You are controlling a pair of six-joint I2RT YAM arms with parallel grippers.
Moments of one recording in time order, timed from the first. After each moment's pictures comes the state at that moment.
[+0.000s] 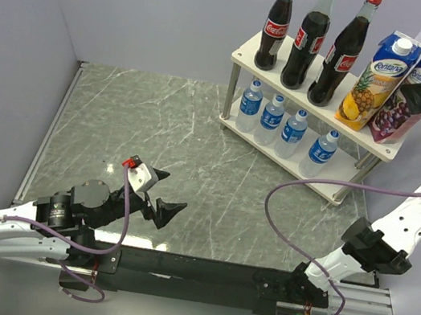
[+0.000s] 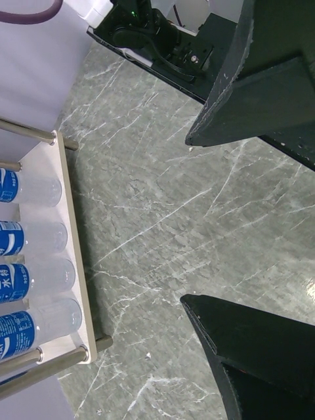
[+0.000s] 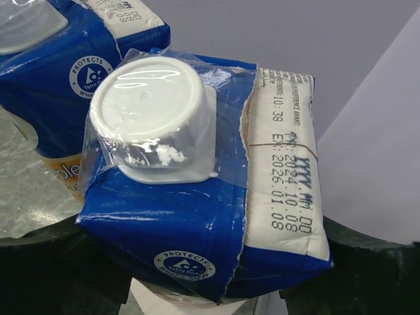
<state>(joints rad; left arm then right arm) -1.25 0.51 0.61 -0.15 -0.36 -0.11 -0.66 1.65 2.42 -1.01 -0.94 -0.32</state>
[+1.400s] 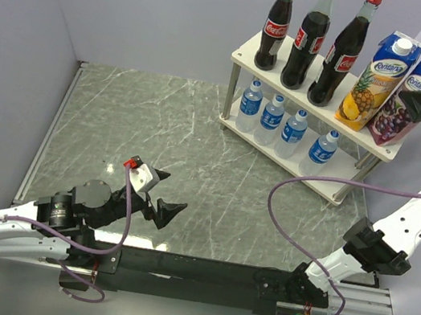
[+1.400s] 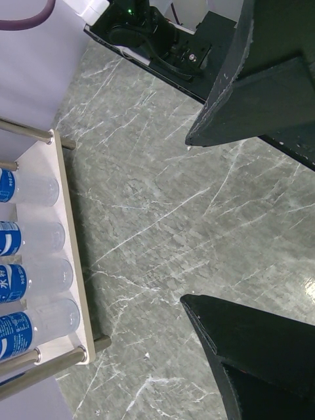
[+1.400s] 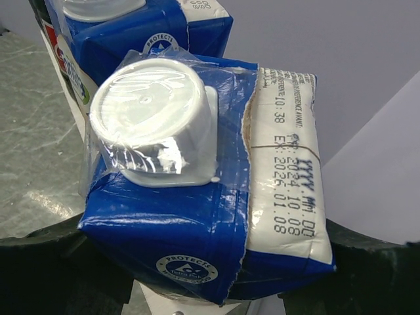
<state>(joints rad) -1.25 0.52 0.61 -0.15 -0.36 -0.11 -0.71 1.66 2.44 -1.09 -1.13 -0.45</state>
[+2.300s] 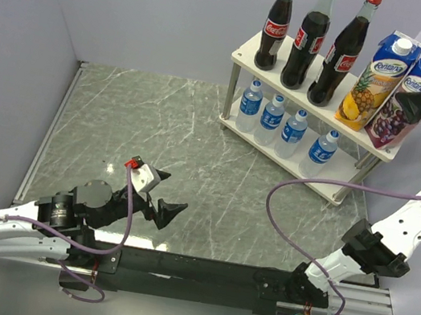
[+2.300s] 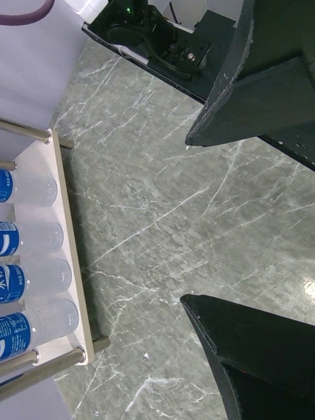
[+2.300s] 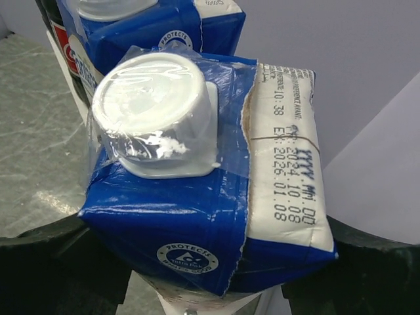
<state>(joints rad) -1.25 0.53 0.61 -0.15 -0.35 -0.11 -0.71 1.65 2.43 -1.11 -1.13 -0.44</state>
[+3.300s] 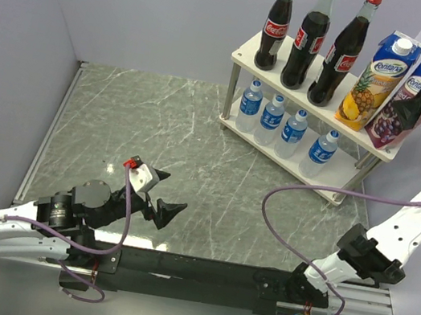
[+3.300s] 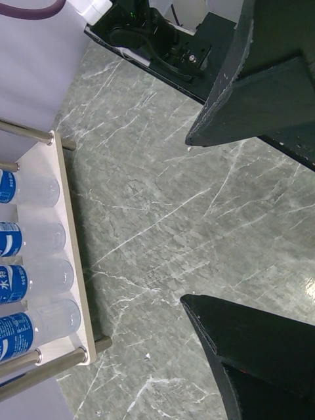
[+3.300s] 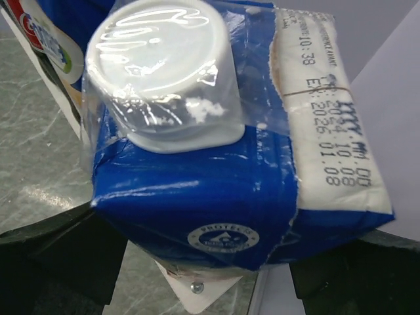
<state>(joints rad) -1.25 0.52 0.61 -0.15 -0.35 -0.11 -0.70 1.59 2.37 -1.15 -0.97 -0.45</state>
